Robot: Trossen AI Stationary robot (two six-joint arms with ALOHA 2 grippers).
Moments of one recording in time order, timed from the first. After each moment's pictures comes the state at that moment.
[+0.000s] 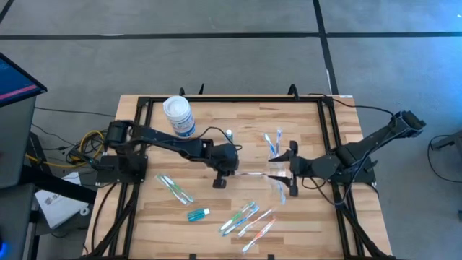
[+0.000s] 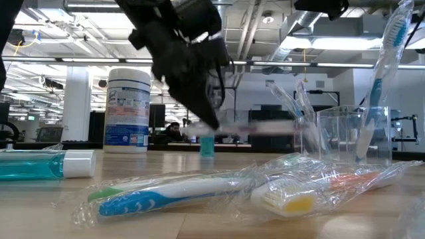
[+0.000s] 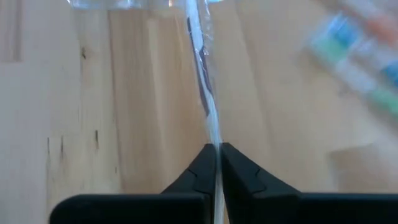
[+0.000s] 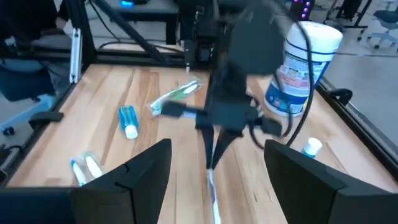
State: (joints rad) left arm -0.02 1.82 1.12 -0.23 0.11 0.09; right arm 0.48 1.02 0.74 -0.13 0.55 0.12
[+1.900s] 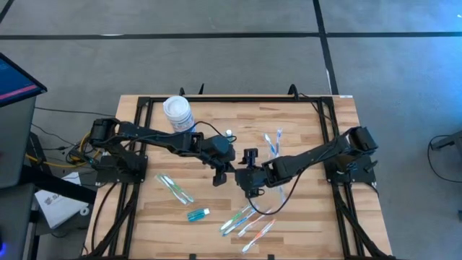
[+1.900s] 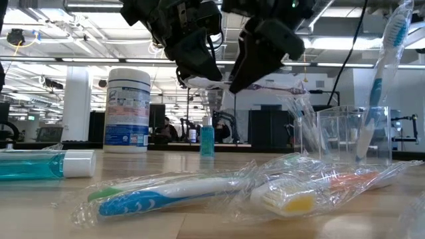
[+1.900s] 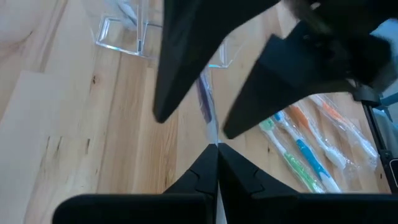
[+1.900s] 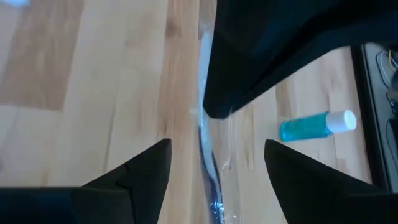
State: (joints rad) left arm -0.01 1.66 1.12 -0.24 0.17 -0.19; right arm 0.30 1.79 1.29 -0.52 0.52 -0.03
